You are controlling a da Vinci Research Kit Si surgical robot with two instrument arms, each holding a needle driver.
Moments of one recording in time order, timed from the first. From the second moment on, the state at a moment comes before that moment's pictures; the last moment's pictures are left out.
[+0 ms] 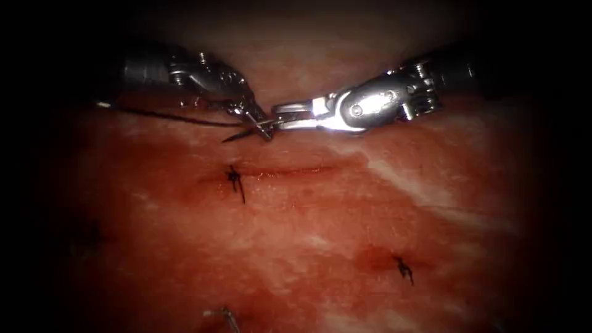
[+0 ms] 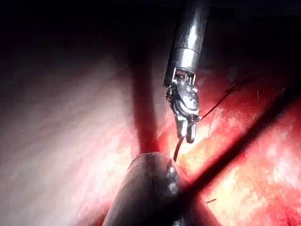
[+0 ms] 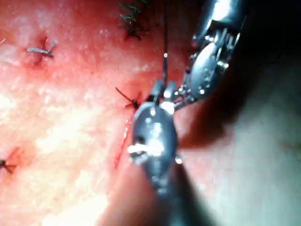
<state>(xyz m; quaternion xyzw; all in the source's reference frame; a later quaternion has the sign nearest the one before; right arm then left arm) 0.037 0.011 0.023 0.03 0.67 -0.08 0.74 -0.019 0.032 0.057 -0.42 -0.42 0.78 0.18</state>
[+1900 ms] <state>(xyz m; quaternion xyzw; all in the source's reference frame) 0.038 0.008 0.021 -0.20 0.54 0.12 0.80 -0.019 0.028 0.056 -0.58 -0.24 0.68 0.38</state>
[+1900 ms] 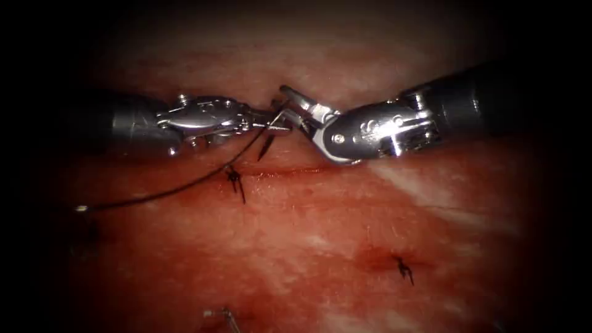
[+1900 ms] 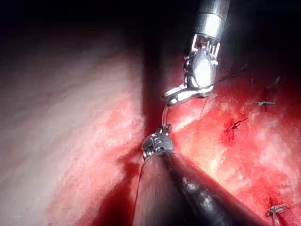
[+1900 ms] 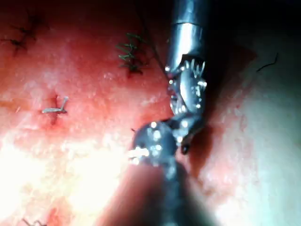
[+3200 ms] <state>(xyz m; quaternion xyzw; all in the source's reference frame) 0.035 0.011 0.023 -0.08 0.64 -0.02 0.77 -0.023 0.014 0.052 -0.53 -0.15 0.79 0.27</state>
